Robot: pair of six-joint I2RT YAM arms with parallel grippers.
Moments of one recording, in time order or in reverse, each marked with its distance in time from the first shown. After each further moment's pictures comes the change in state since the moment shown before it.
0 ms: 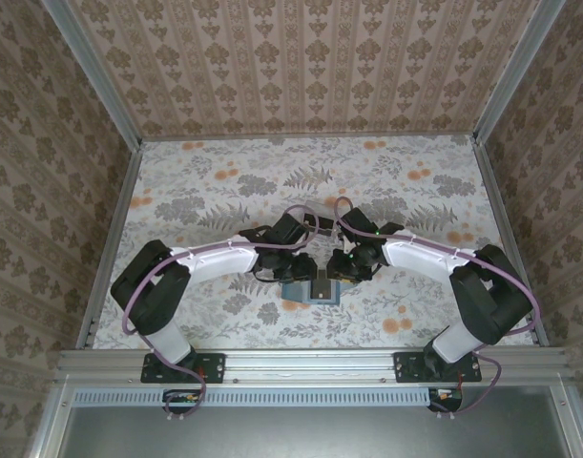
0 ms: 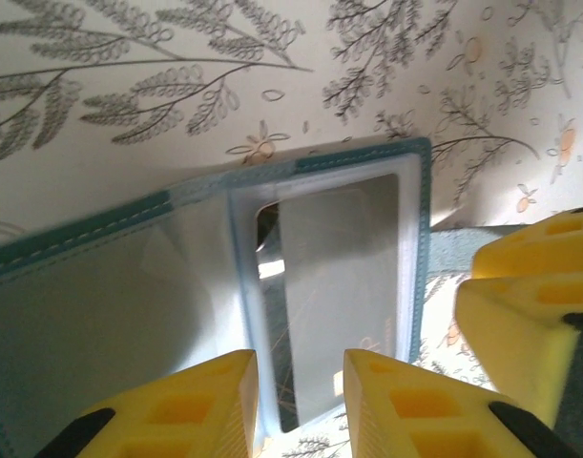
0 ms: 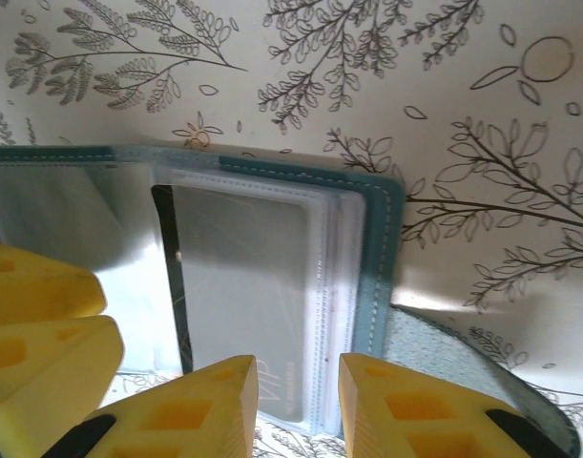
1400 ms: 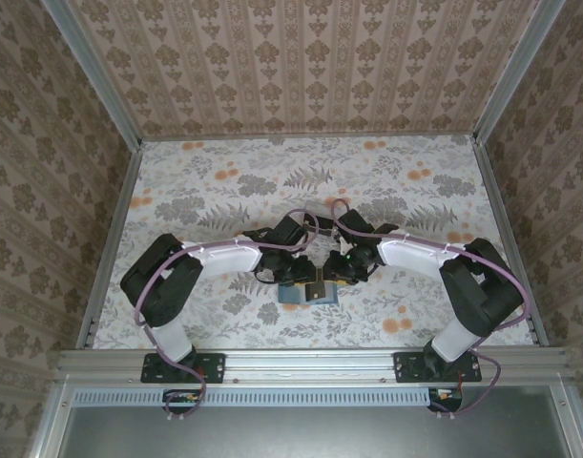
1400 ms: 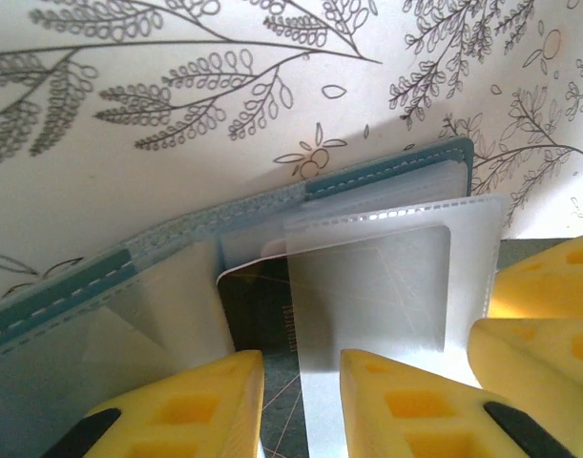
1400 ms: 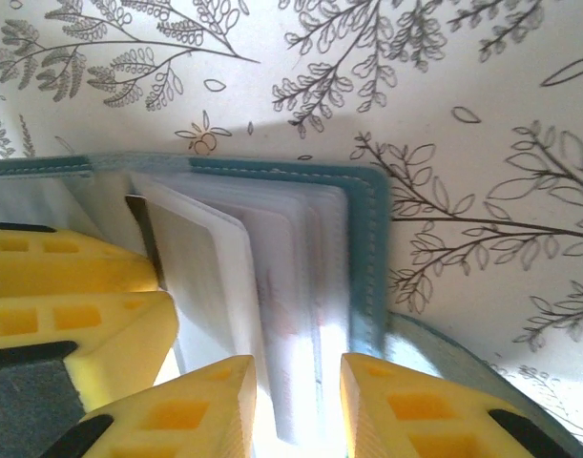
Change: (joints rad) left arm 0.019 0.066 -0.016 0.027 0.030 -0.009; right arm 0.003 0.056 0.005 0.039 -0.034 0.006
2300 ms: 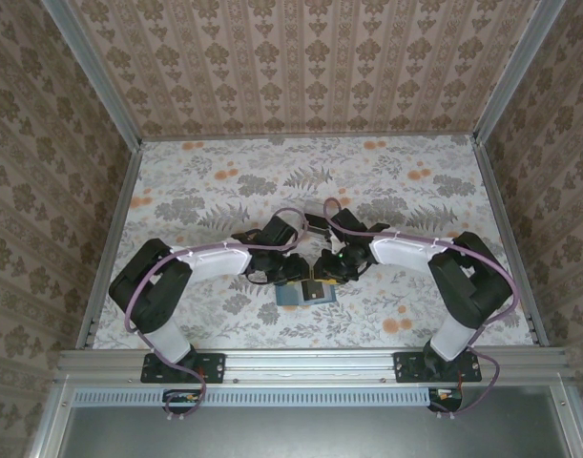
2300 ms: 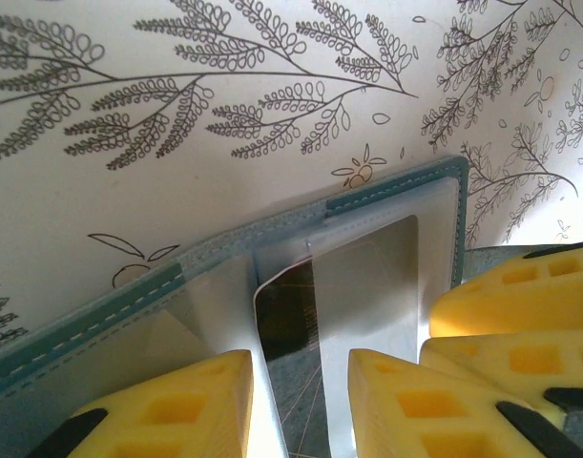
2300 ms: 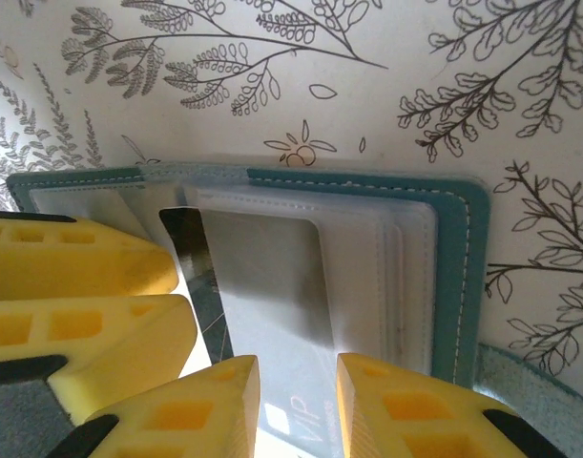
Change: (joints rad) left arm 0.046 -0.068 -0.089 0.077 0.008 -0.039; right arm 0.027 0.076 0.024 0.091 -0.098 0.024
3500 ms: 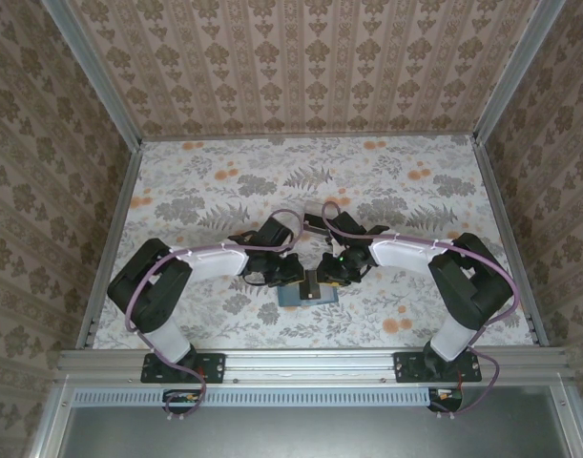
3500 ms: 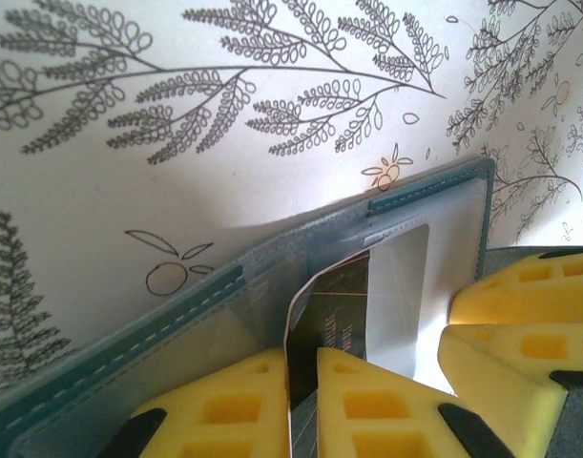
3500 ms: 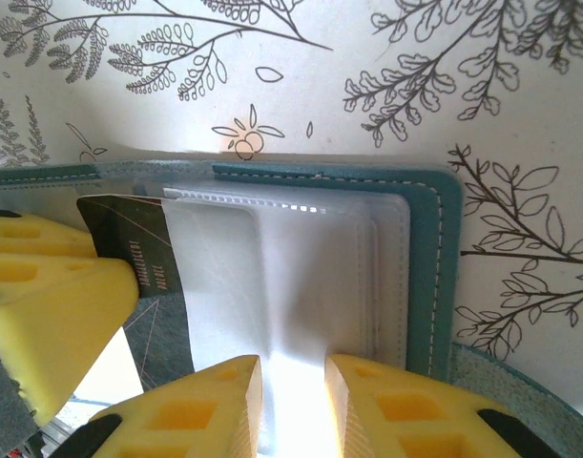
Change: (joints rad) left arm 0.021 -0.008 -0.038 0.031 0.027 -0.006; right arm 0.007 -0.011 -0.015 -0.032 0.074 -0.036
